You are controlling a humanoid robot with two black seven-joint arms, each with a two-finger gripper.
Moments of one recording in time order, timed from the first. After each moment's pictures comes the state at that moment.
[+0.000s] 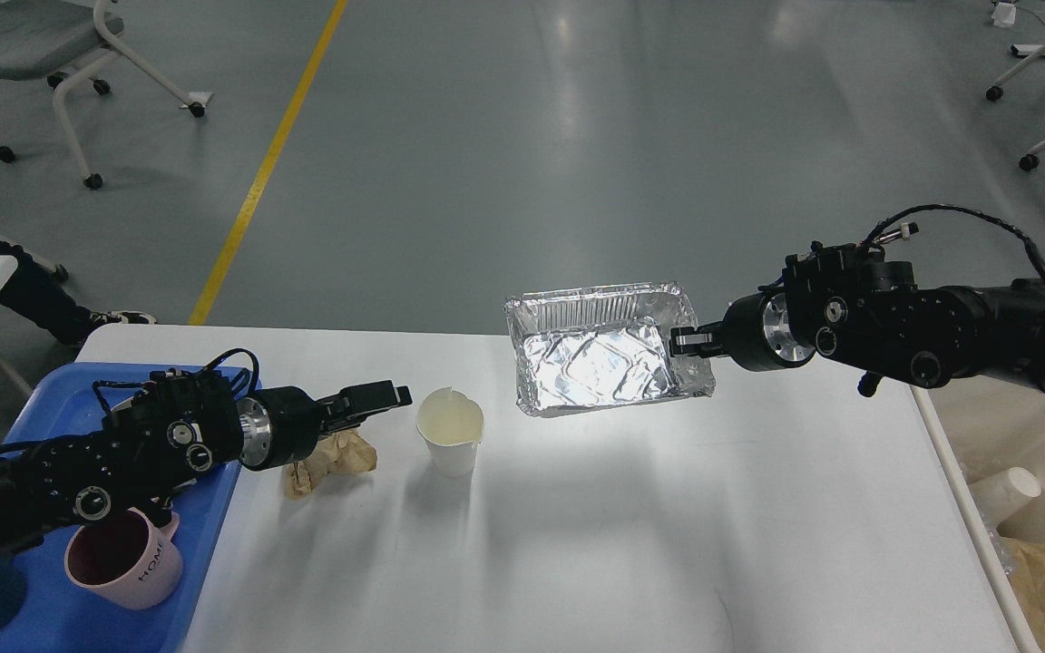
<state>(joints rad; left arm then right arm) -0.86 0.45 -0.05 -0.99 0.92 -0.20 -0.15 1.36 -0.35 -0.51 0.98 -0.70 0.28 0.10</state>
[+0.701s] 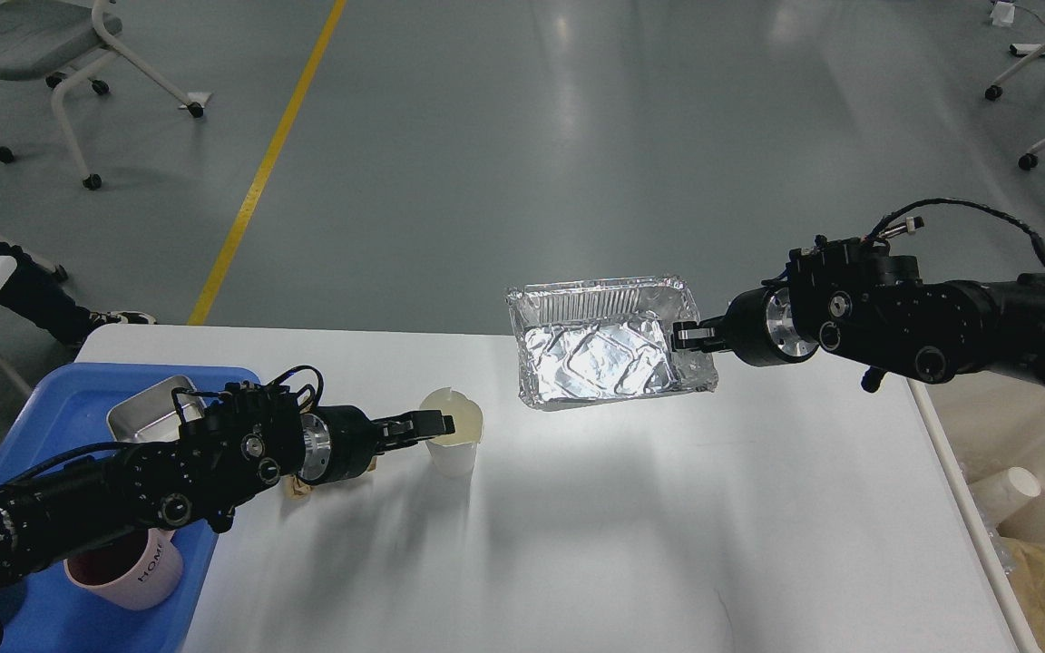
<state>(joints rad) -0.89 0.27 0.04 -0.85 0.92 -0.20 -0.15 1.37 -0.36 -0.51 0.99 -0.70 0.28 0.10</state>
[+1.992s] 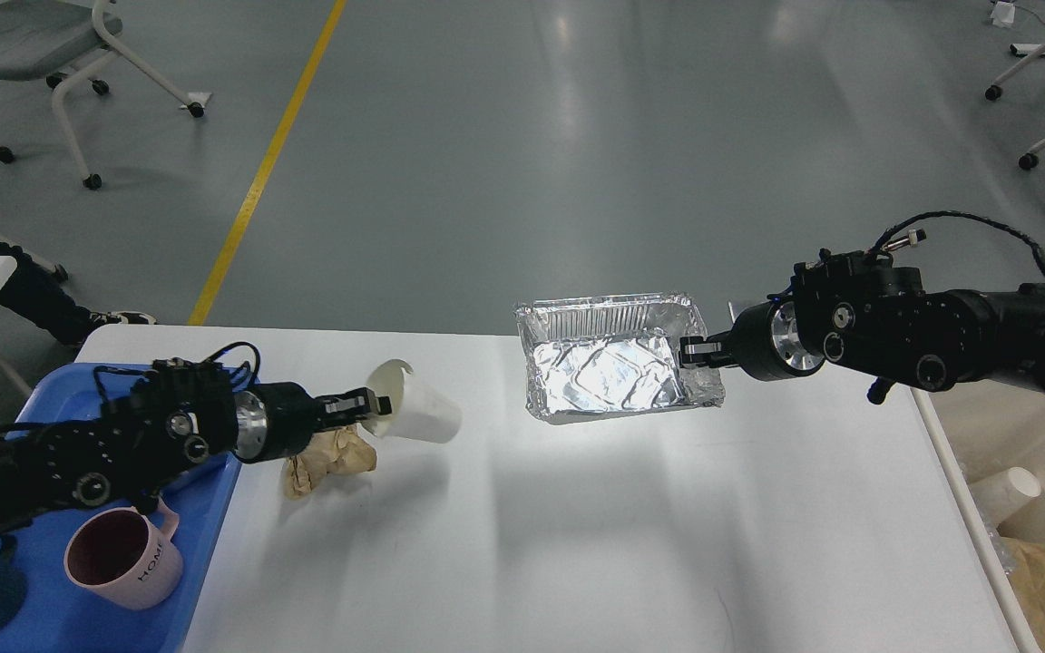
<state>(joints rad) -0.94 0.49 0.08 -0.97 0.88 -0.21 -0.21 1.37 -0.36 -0.57 0.99 -0.64 0.29 0.11</state>
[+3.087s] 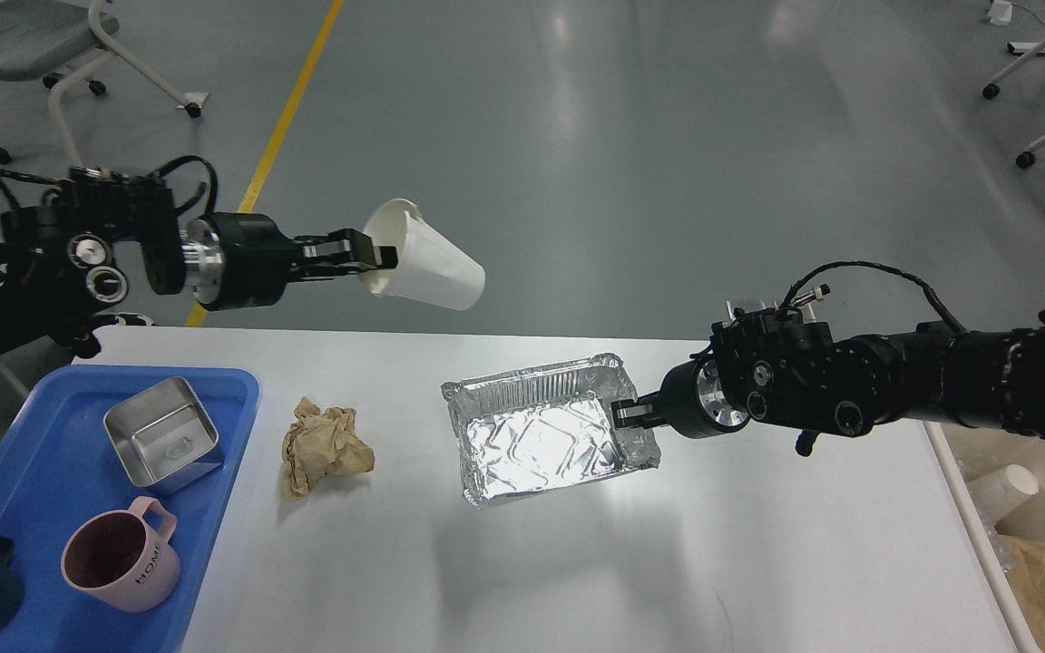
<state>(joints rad) -1.29 0.61 0.03 -1.24 0.85 -0.35 -0.14 1.36 -0.19 -0.67 1.05 -0.57 0.21 0.11</state>
